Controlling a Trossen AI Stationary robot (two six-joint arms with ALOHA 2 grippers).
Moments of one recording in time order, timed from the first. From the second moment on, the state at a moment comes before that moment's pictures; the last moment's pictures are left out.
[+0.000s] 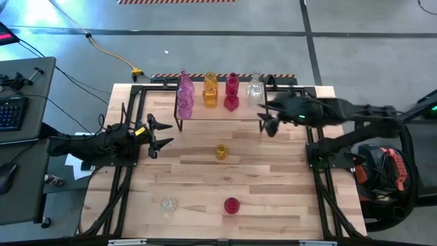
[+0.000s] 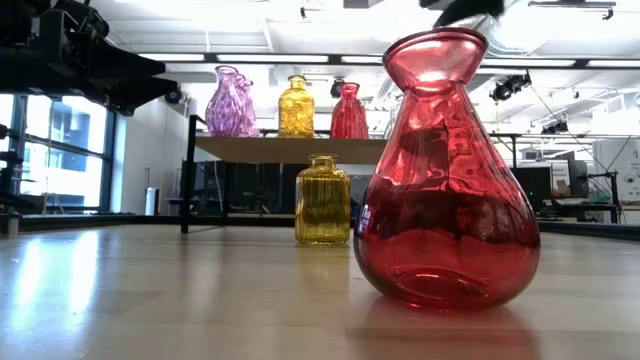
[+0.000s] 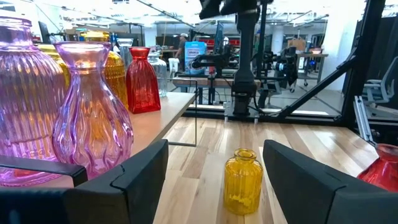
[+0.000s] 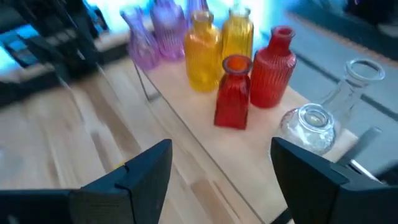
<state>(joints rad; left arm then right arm) 0.04 0.07 0.01 0.13 -0.14 0.01 0.02 1.10 1.27 -0.79 0.48 0.39</state>
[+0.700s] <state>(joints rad) 0.04 0.07 0.01 0.13 -0.14 0.01 0.02 0.19 0.19 -0.01 0.47 0.12</state>
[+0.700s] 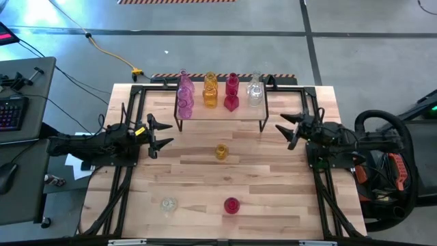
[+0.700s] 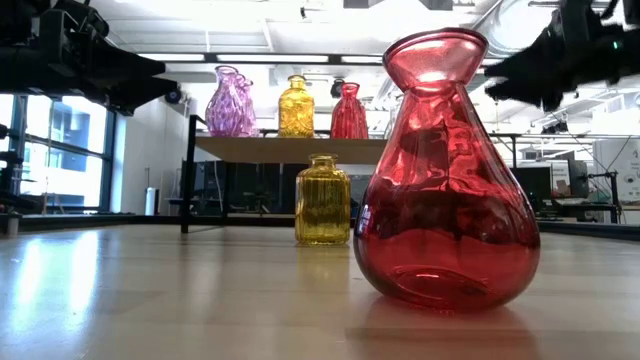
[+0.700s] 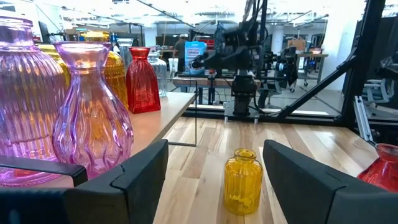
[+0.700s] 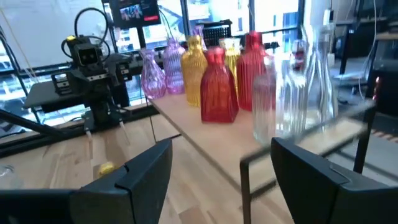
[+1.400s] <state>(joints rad) 0.04 0.07 0.01 0.13 -0.14 0.01 0.02 0.06 0.01 0.07 0.46 0.11</state>
